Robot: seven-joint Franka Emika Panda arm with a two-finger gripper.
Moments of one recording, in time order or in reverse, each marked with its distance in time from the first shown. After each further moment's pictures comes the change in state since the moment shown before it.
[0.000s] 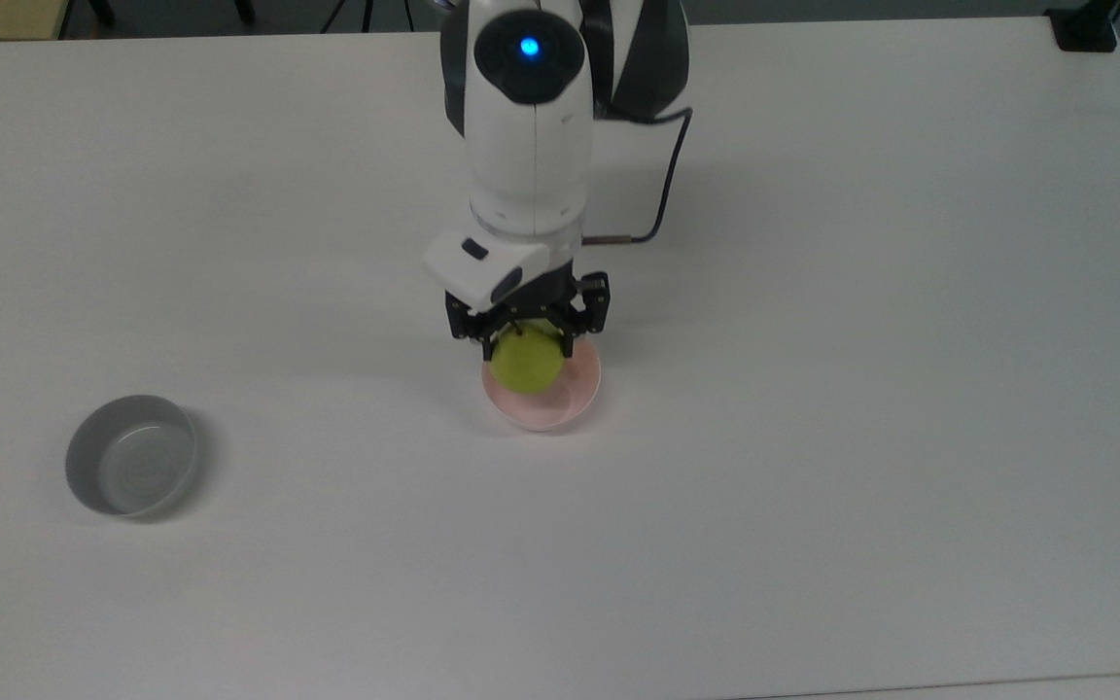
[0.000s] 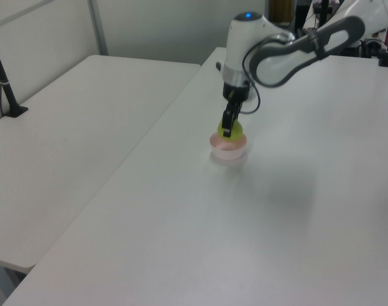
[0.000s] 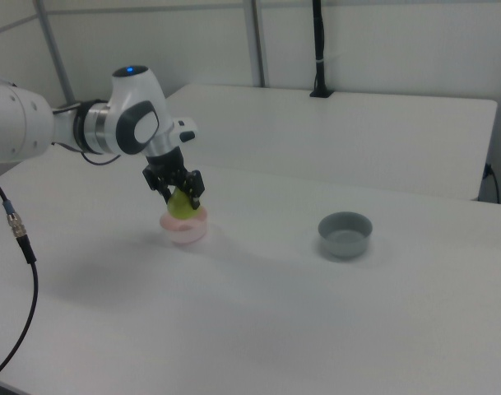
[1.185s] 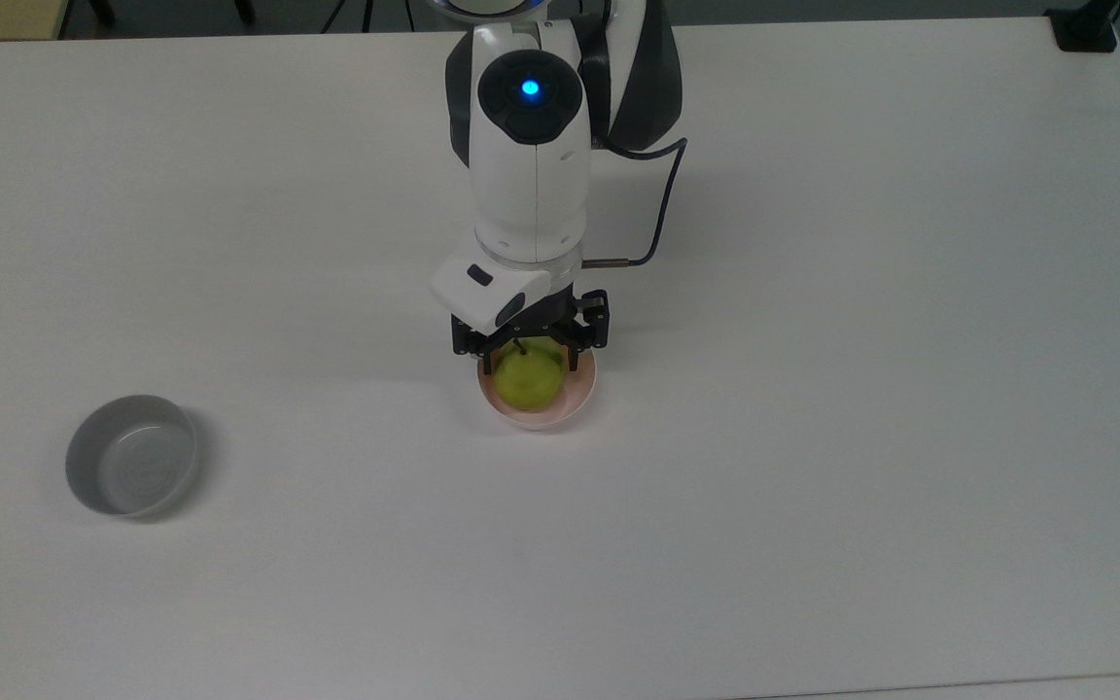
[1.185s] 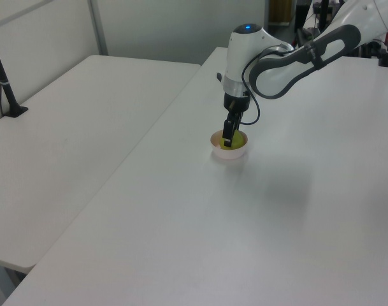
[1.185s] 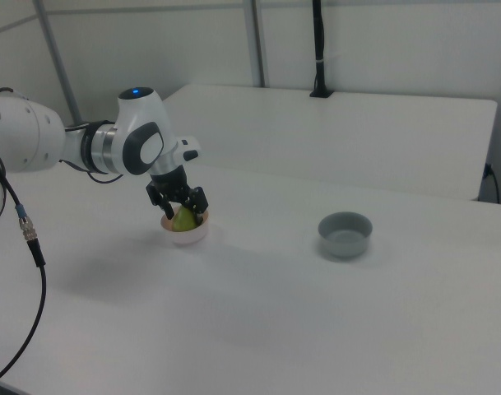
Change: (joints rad) arm -0.001 0.052 0.006 -0.033 0.004 0.078 0.000
